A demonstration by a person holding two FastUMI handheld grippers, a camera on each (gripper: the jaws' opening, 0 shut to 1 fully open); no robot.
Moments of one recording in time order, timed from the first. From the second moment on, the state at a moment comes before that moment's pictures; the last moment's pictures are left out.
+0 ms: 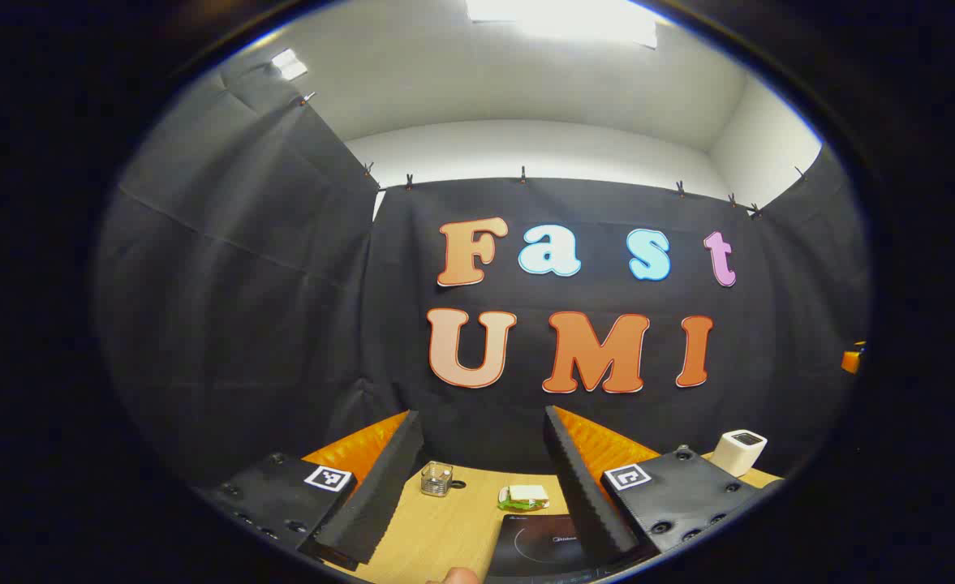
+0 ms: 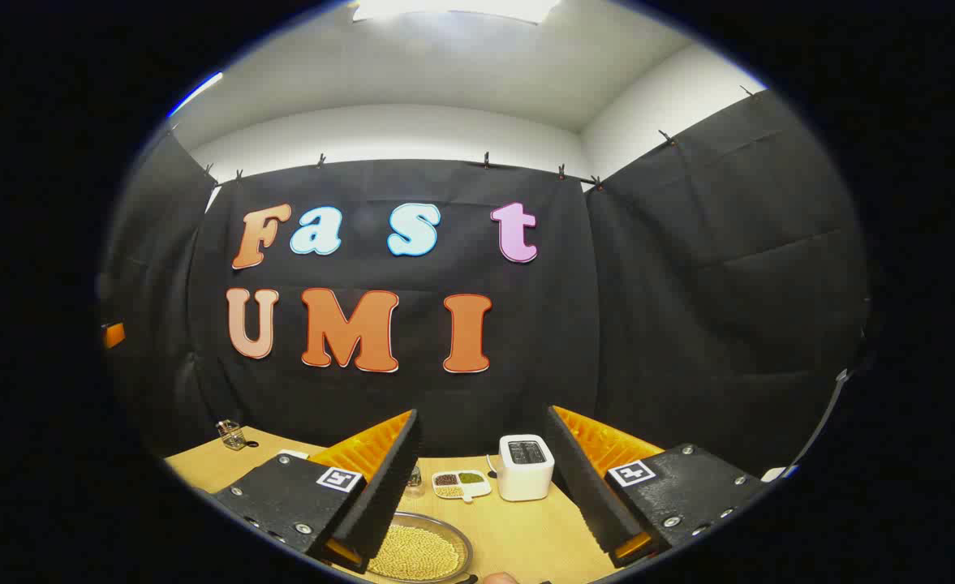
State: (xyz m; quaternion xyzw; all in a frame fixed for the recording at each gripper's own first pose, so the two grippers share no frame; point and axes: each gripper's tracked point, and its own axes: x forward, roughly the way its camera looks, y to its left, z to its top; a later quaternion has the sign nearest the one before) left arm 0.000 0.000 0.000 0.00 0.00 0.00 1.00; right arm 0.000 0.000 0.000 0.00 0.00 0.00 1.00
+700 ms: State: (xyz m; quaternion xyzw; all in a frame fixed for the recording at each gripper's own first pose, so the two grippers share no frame) left arm 0.003 0.013 0.003 0.00 0.00 0.01 1.00; right arm 0.012 0.019 -0.001 0.00 0.01 0.01 1.00
